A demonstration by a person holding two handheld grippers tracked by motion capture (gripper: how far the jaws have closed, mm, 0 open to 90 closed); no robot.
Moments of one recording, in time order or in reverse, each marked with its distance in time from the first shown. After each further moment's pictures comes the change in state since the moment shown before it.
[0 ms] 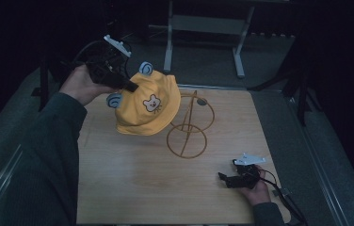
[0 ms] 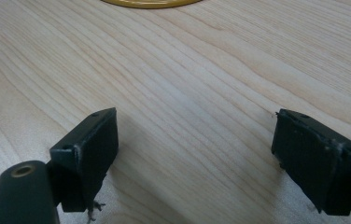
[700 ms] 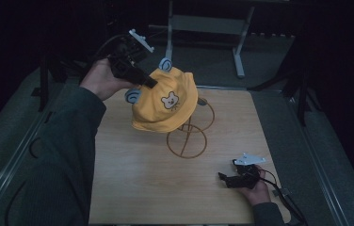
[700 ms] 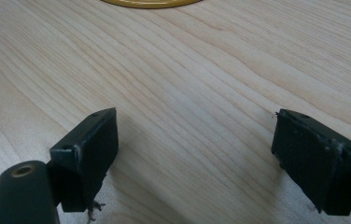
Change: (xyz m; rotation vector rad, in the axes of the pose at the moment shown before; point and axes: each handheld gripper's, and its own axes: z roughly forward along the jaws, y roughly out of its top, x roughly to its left) left arm -0.021 0.044 0.020 -0.007 -0.018 0.048; right arm 0.000 0.000 0.000 -0.002 0.000 0.000
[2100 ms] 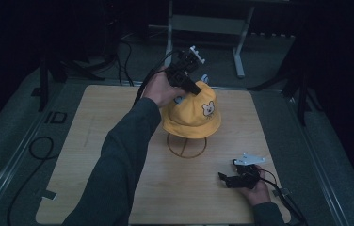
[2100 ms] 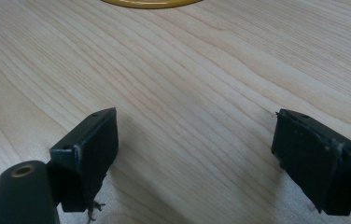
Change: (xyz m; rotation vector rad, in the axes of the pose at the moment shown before) left arm -0.027 0.063 0.114 -0.015 0.019 -0.040; right arm 0.000 0.000 0.000 0.001 -0.001 -0.001
